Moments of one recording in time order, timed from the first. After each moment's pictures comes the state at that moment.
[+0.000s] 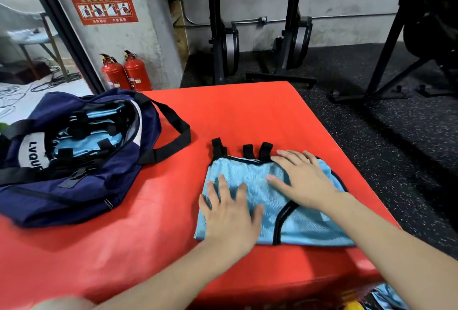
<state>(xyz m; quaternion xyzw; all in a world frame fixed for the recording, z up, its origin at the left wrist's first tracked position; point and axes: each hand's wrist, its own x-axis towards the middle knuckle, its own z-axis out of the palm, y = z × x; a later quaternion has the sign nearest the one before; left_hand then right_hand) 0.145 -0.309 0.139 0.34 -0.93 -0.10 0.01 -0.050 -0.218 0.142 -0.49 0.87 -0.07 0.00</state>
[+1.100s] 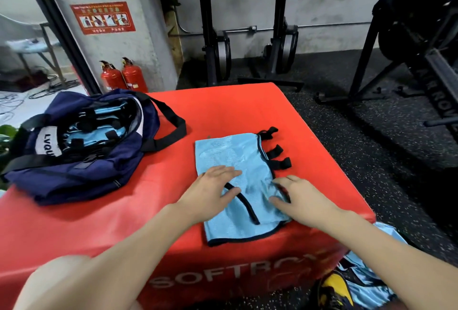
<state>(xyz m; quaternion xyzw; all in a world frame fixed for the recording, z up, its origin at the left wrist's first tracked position) 0.182 -0.350 0.145 0.09 -0.97 -0.18 0.11 0.024 -0.130 0.147 -0.47 0.86 -0.17 0.09</state>
